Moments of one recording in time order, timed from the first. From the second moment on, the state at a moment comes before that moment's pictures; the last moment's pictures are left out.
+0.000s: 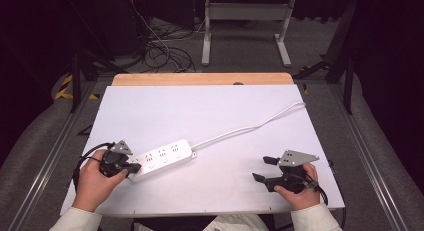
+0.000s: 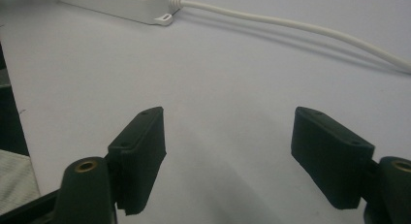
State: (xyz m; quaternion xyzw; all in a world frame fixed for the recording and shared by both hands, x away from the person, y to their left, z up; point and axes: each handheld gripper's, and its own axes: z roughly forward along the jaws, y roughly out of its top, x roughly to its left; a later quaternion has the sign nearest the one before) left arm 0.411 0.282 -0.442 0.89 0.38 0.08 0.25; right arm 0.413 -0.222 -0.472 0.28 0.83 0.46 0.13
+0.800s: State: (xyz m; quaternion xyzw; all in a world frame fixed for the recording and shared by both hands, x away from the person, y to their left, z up) left arm 0.407 0.272 -0.428 0.88 0.35 0.12 0.28; right arm 0.415 -0.222 -0.473 0.28 0.83 0.46 0.13
